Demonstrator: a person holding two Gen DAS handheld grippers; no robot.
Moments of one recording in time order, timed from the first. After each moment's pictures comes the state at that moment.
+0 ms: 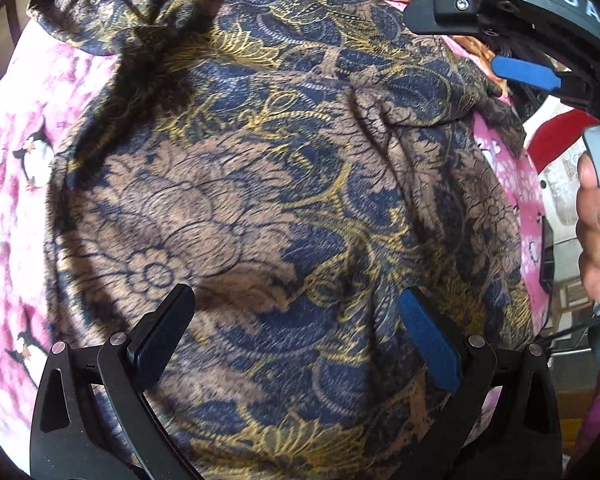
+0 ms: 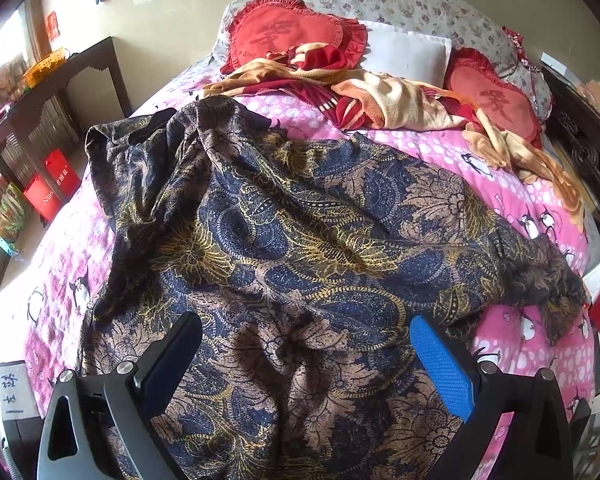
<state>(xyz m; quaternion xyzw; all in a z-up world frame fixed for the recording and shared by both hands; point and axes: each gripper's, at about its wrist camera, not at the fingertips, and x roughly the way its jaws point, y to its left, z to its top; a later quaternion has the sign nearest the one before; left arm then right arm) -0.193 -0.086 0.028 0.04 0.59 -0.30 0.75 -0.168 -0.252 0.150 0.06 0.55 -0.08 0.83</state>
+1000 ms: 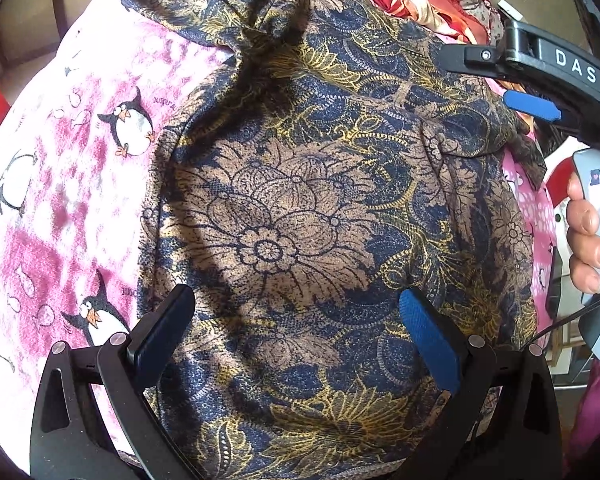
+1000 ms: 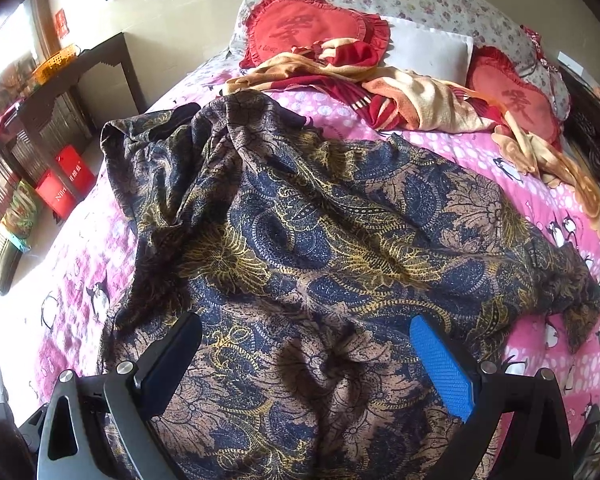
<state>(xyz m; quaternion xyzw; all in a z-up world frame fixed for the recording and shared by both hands) -0.184 -0.028 0.041 0.00 0.59 -0.24 0.77 -0.149 -0.230 0.145 0.07 0.55 -0.06 0.83</state>
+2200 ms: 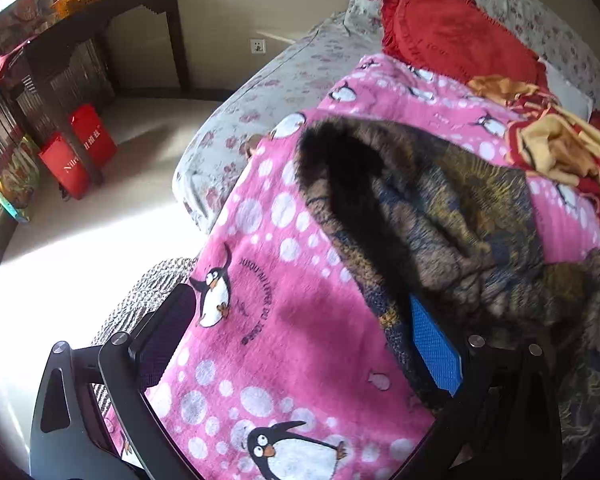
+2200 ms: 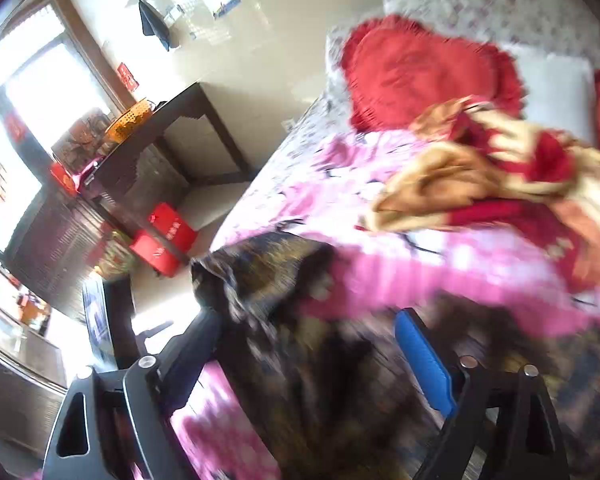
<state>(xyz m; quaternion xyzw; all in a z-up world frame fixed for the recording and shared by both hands) 0.121 0.072 0.035 0.01 0.49 -0.02 0.87 0.078 -0.176 0.142 0.20 0.48 0.12 0.84</state>
